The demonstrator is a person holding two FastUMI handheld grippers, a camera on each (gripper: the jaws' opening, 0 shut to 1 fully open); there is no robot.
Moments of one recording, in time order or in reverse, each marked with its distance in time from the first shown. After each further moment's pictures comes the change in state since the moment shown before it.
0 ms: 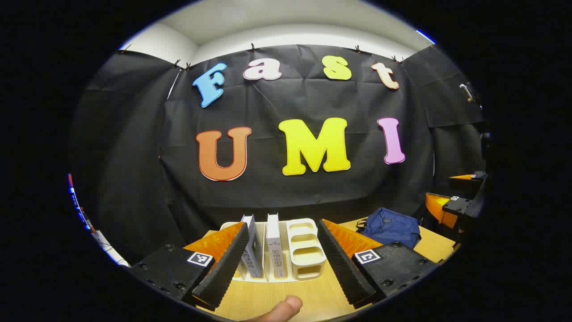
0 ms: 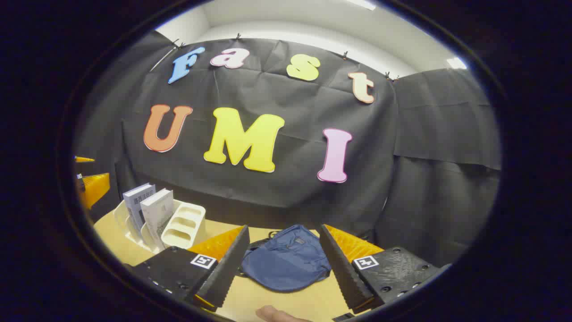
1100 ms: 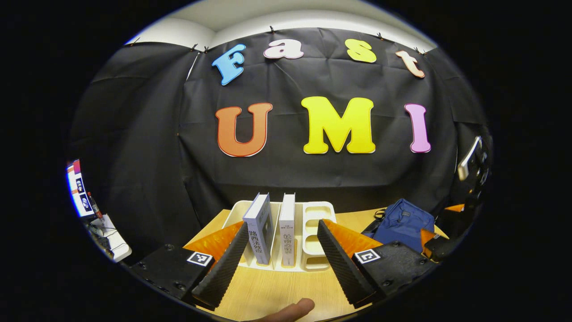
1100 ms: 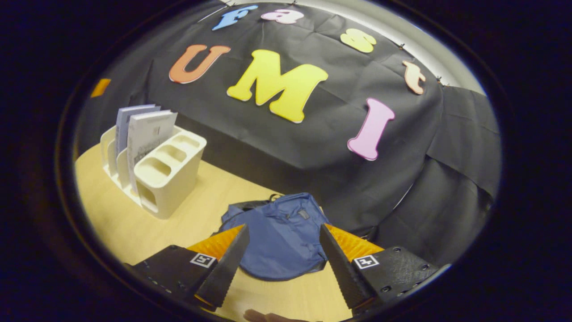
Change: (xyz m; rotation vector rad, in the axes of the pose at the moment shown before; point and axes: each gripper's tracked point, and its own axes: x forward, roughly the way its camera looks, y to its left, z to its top) left arm 0.012 0.021 -0.034 -0.043 0.134 0.146; right arm 0.086 0.027 -0.142 -0.347 0.238 0.097
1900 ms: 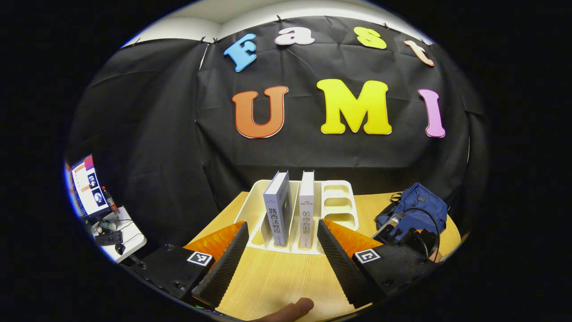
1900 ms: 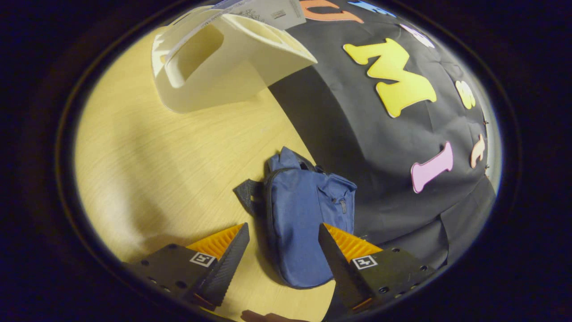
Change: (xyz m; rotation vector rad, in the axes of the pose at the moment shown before) left arm -0.023 0.025 -0.039 0.006 0.116 0.119; right arm 0.095 0.105 -0.095 -0.563 0.160 -0.062
